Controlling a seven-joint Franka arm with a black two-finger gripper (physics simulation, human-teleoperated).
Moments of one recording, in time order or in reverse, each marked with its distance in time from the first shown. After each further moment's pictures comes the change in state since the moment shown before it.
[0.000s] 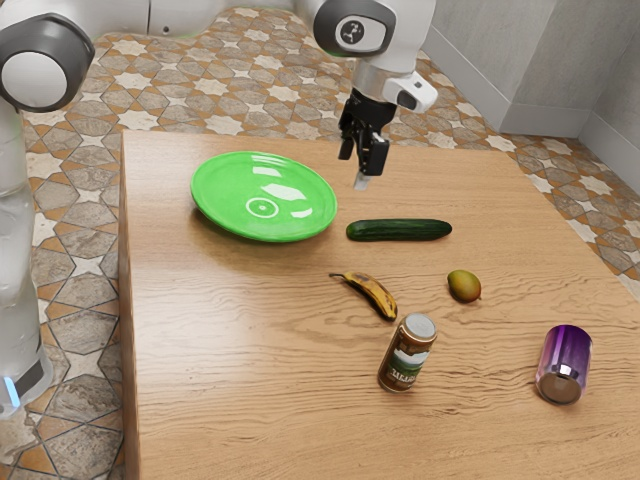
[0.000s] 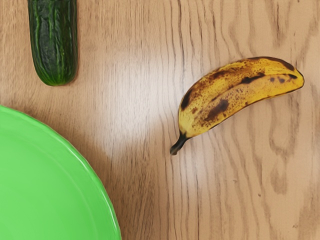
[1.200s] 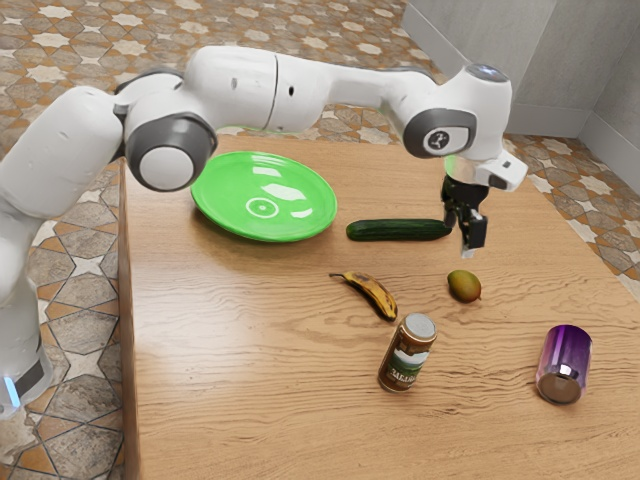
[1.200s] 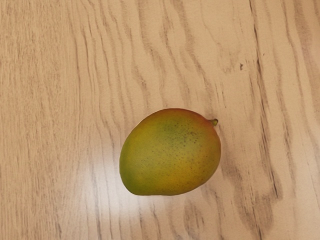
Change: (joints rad) arm -0.120 0.580 0.061 0.489 -0.055 0.331 0.036
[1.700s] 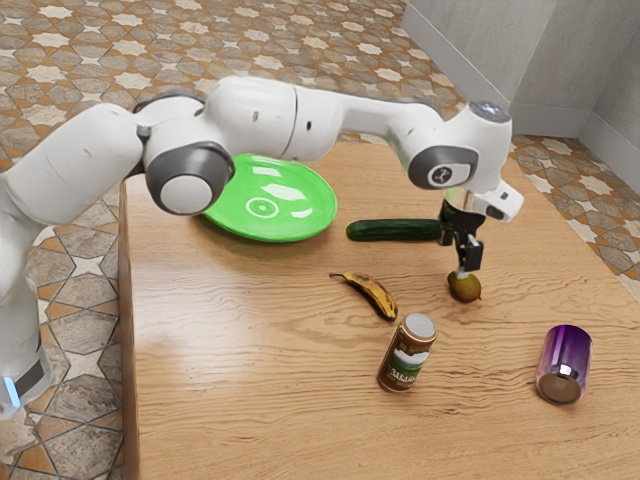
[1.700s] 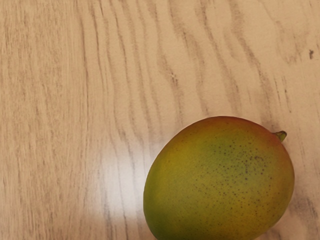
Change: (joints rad) arm -0.018 0.123 0.063 0.058 0.002 0.038 0.010
